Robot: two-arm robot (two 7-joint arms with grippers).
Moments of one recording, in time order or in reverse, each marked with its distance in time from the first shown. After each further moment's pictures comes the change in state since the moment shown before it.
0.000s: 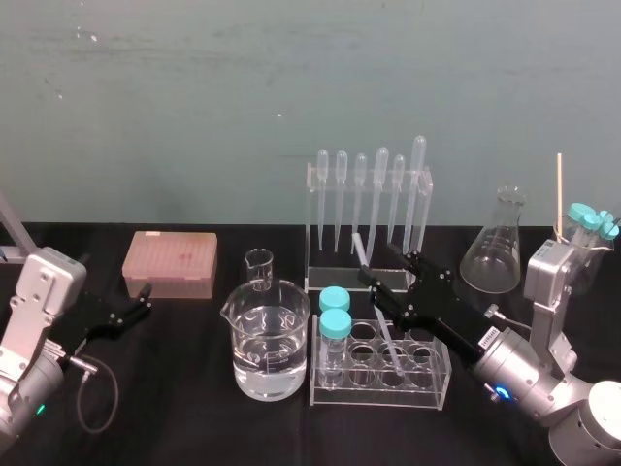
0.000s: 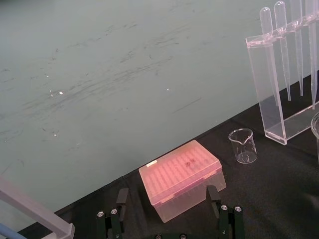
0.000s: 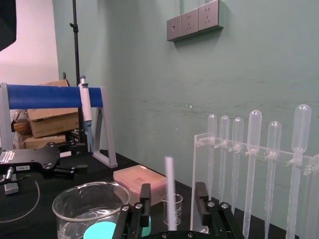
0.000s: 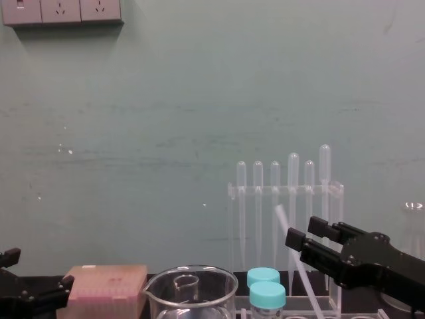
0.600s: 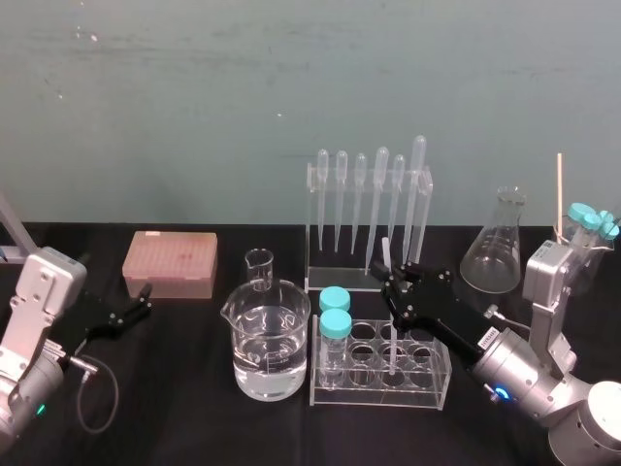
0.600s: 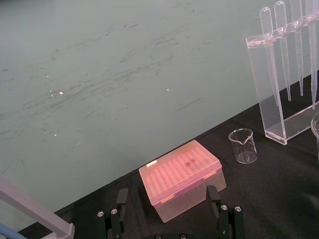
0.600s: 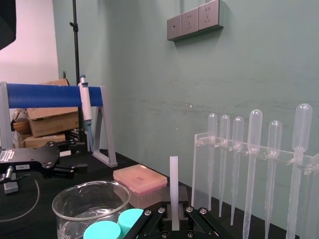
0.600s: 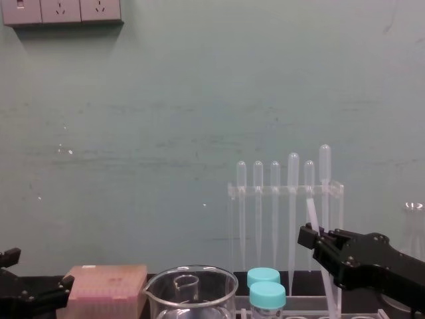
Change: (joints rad) left arm 0.000 0.000 0.000 0.000 0.000 0.000 0.000; right arm 0.000 -0.001 -0.001 0.002 -0.004 -0.002 -0.002
